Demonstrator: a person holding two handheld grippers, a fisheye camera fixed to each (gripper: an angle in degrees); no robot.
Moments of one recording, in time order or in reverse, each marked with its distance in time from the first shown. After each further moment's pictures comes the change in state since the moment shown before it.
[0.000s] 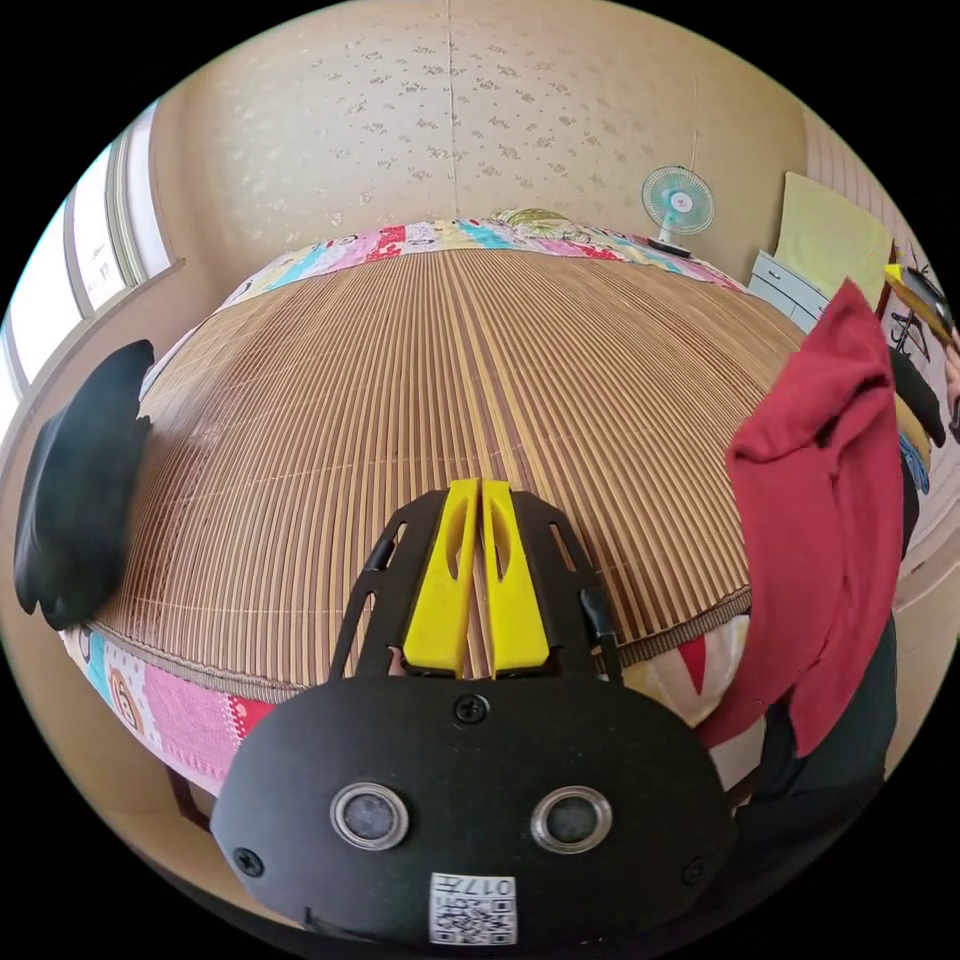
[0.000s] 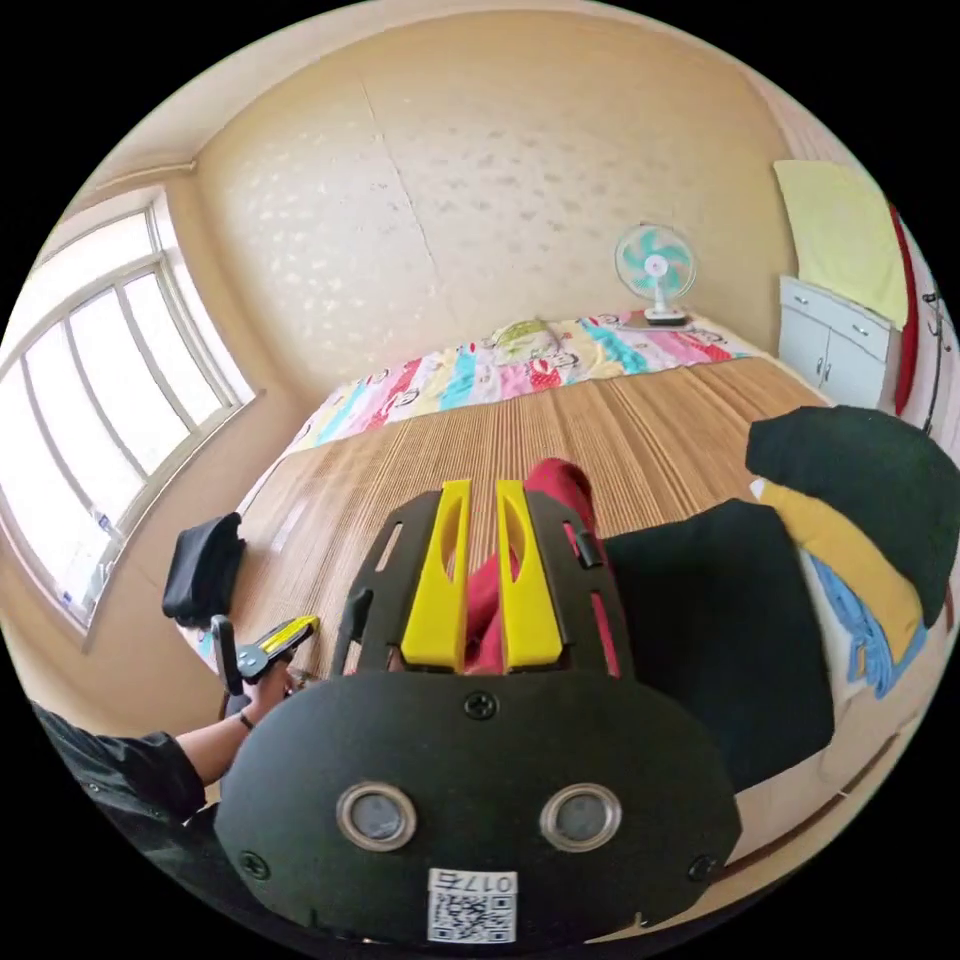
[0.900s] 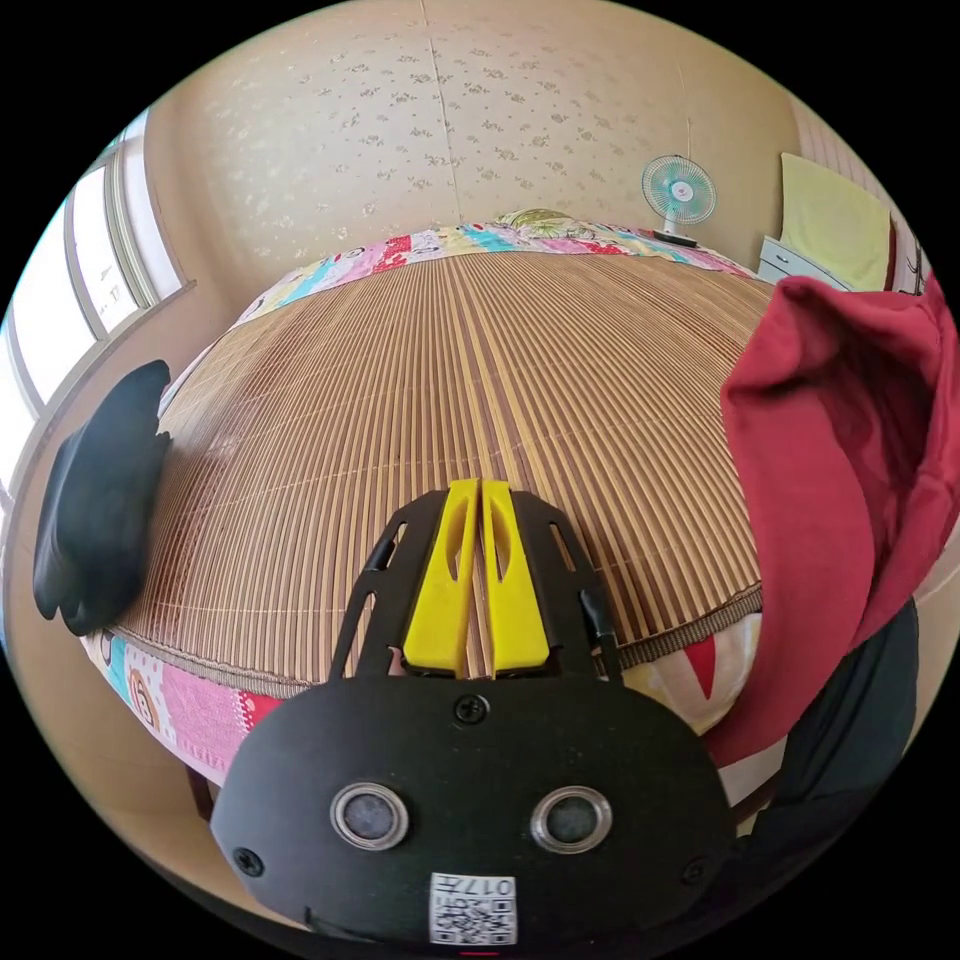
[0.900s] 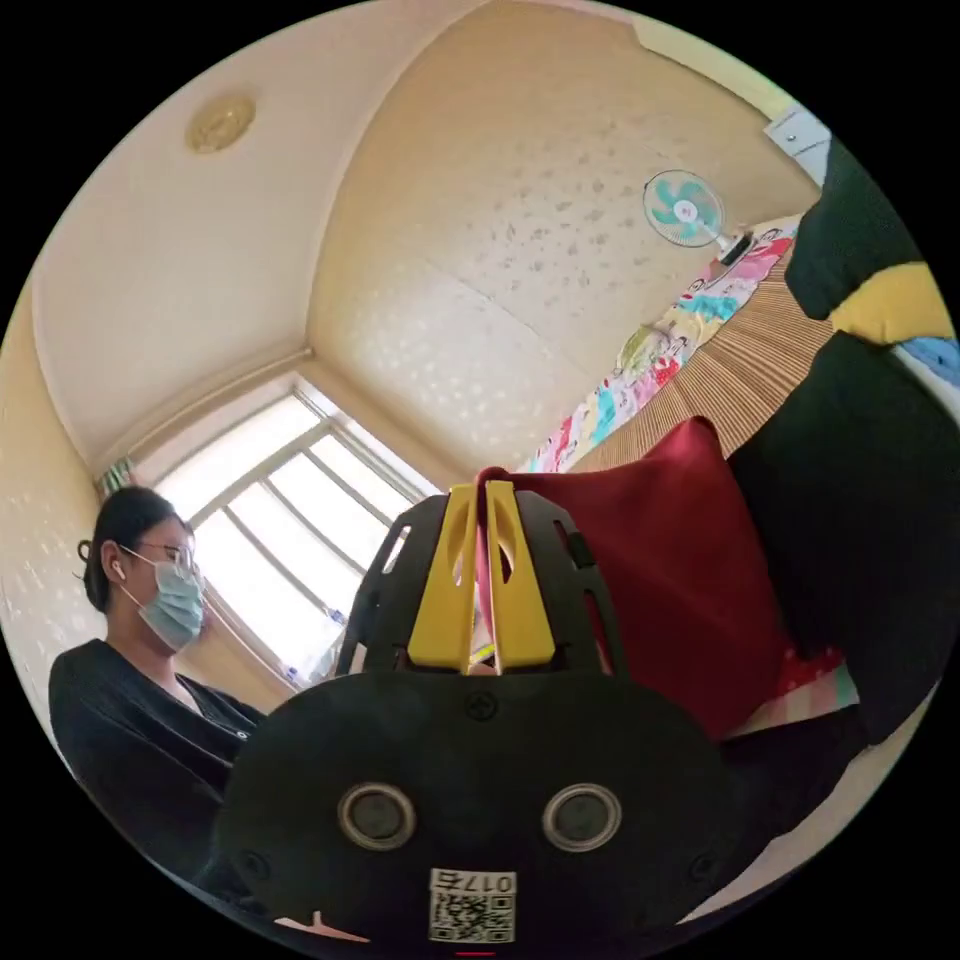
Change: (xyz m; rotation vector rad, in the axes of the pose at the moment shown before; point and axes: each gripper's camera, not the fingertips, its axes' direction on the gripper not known) left arm 0.062 0.042 0.051 0.014 -0.083 0.035; right arm 0.060 0.093 -0.056 0.411 -0.640 0.345
